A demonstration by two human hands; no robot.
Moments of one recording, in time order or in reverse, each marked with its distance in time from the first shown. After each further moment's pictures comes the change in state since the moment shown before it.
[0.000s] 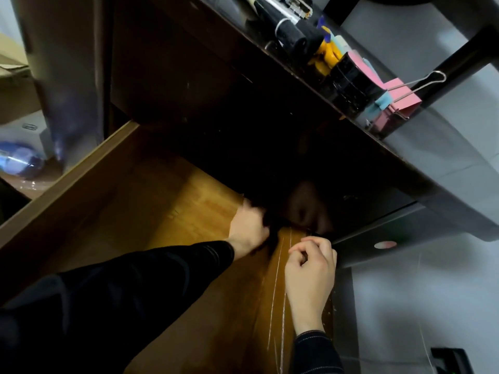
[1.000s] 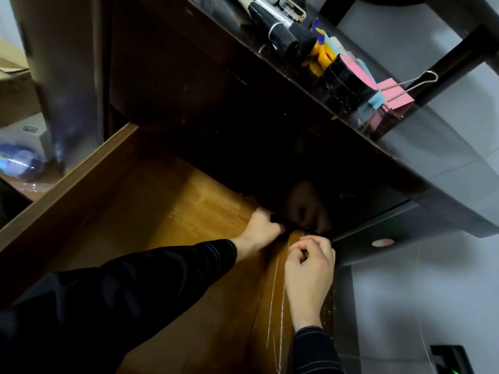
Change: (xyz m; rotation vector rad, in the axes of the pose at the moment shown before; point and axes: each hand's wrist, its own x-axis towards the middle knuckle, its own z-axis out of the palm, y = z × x) left_hand -0.008 0.030 0.005 -0.779 -0.047 -0.077; right_hand 0.000 0.002 0.001 0.051 0.022 0.037
